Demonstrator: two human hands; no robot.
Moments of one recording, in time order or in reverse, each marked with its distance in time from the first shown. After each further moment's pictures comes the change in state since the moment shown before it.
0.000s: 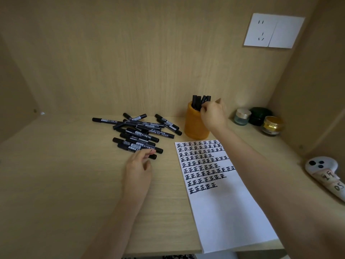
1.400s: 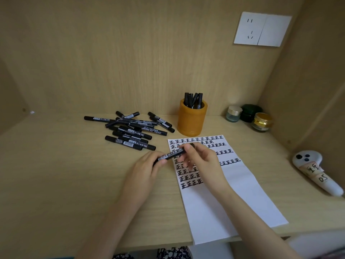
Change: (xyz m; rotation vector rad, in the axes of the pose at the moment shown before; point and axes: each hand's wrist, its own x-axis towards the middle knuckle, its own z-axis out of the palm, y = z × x) left_hand -0.020 0.036 -0.008 0.121 -0.300 0.235; right_hand -0.162 0.001 -0.024 1.147 -0.327 0.043
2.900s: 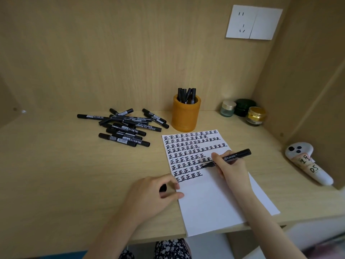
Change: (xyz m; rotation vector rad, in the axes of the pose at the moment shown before) left_hand -0.036 0.019 0.009 0.094 -0.360 0.025; right_hand -0.027 0.023 -0.072 -0.248 0.441 0.221
